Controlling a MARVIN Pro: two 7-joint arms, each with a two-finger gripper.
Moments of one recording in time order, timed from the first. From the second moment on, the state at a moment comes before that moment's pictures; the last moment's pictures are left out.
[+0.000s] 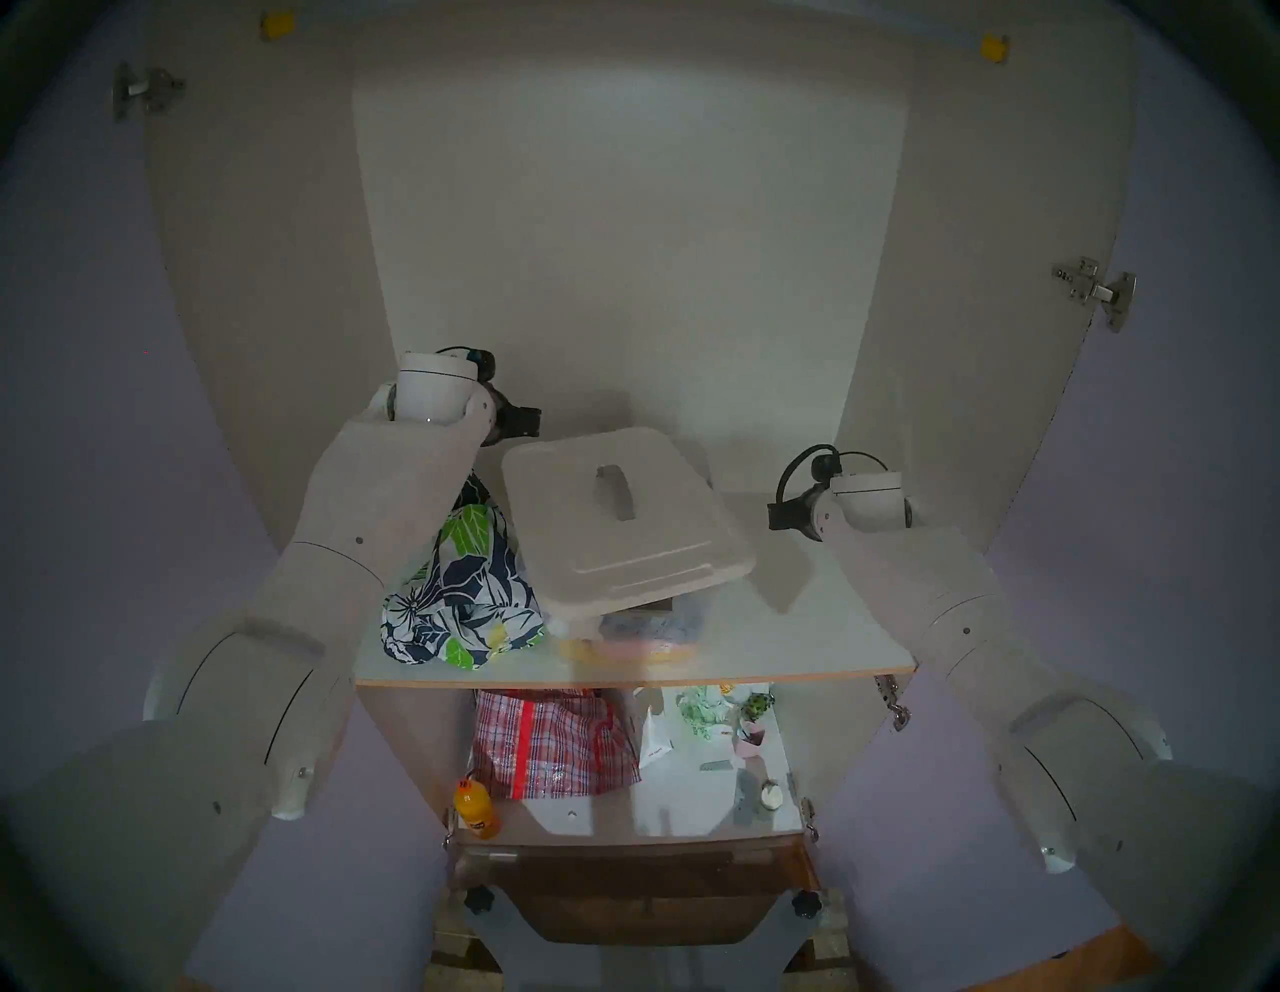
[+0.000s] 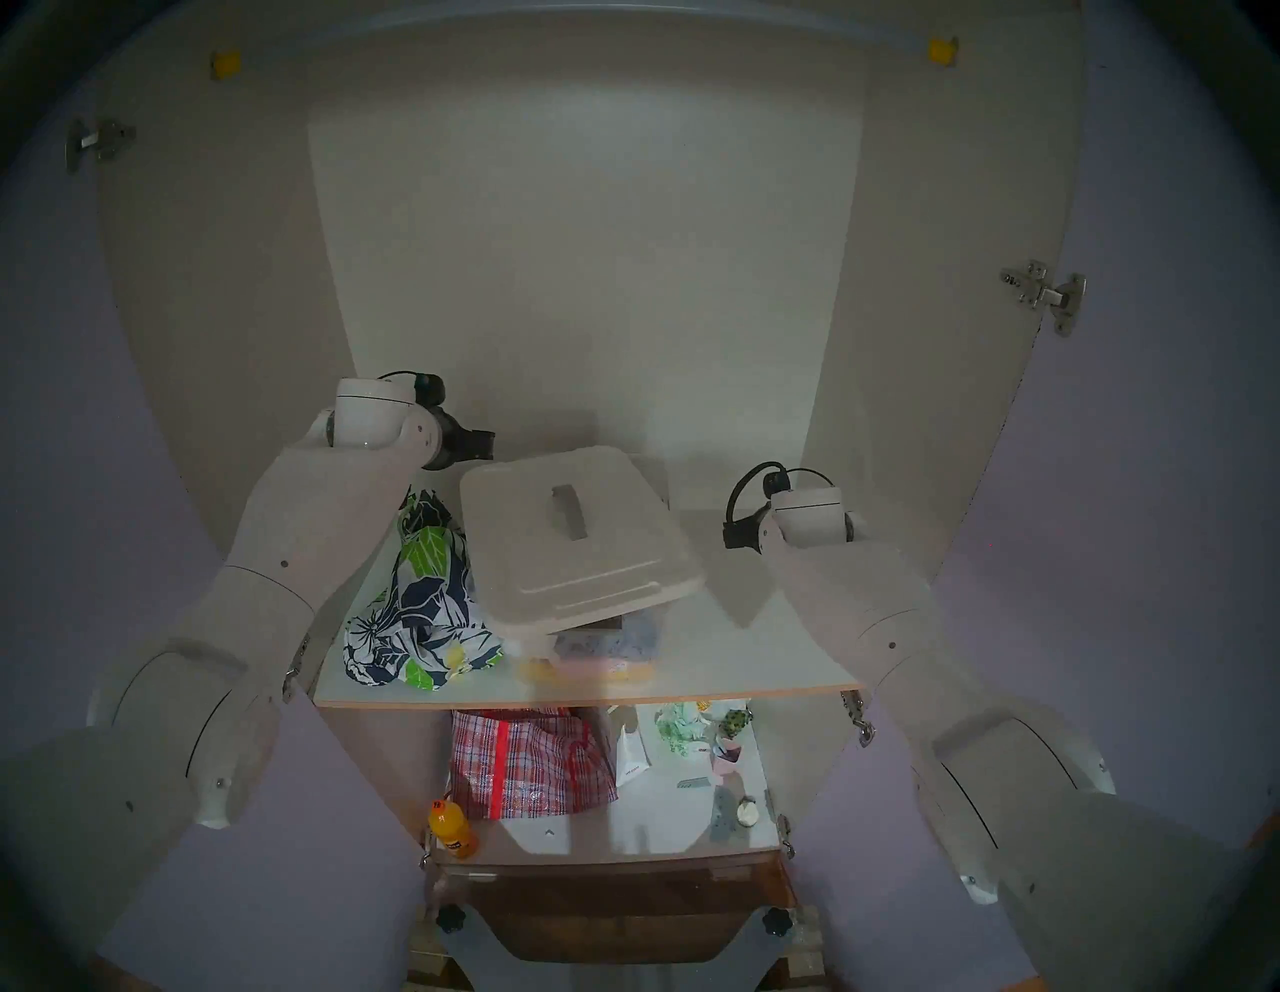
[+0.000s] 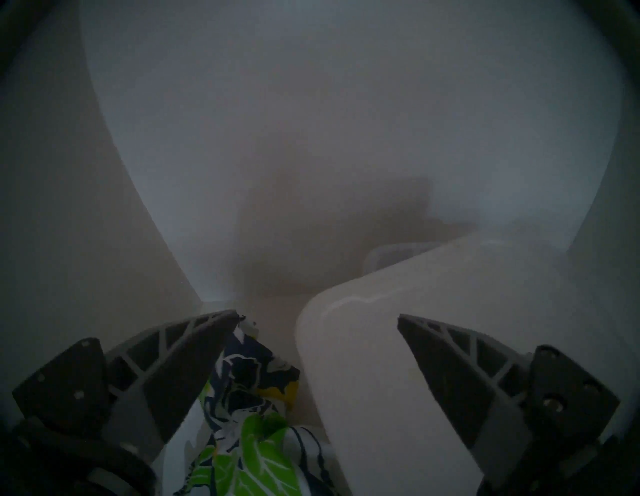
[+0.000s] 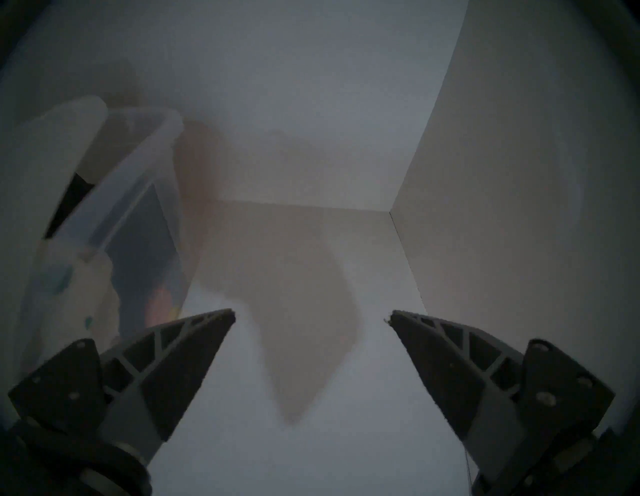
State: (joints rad) left arm 0.67 -1.31 -1.21 -1.05 -0.45 0.81 0.13; right arm -0.78 -1.24 1.08 -0.92 0.56 0.63 -0.24
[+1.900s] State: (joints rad) left arm 0.76 -1.49 -1.22 -1.18 -0.58 0.96 0.29; right arm -0.57 -1.36 1.03 -0.42 0.48 0.25 -0.12
